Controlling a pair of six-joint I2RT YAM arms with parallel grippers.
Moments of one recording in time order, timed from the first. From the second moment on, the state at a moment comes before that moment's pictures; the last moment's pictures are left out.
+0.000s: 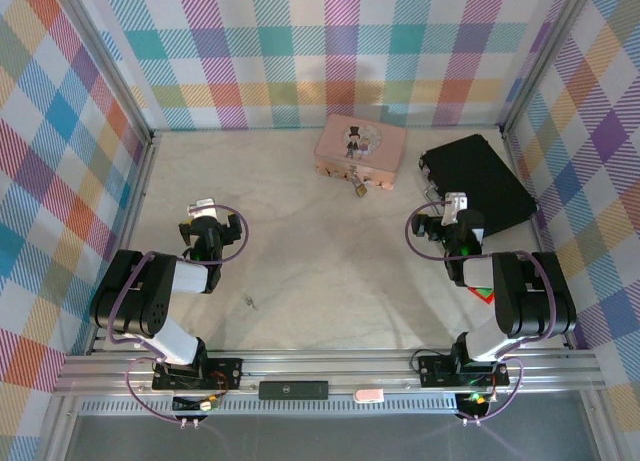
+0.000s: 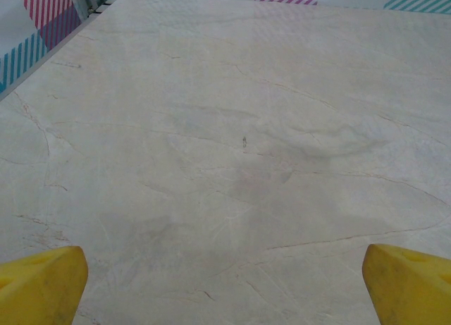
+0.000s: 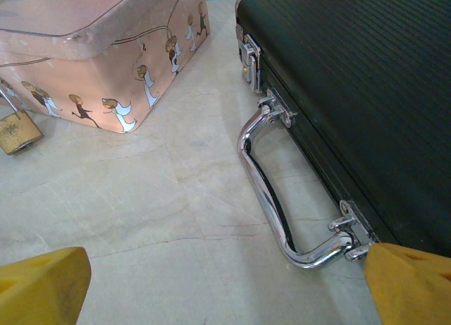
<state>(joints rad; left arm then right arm) -0.11 1.58 0.39 0.78 -0.33 -0.13 0.01 1.54 0.40 0.71 -0.11 0.05</state>
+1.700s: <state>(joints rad) -0.13 1.42 1.06 -0.33 -0.30 -0.78 0.11 2.03 1.59 -0.47 -0.30 0.56</state>
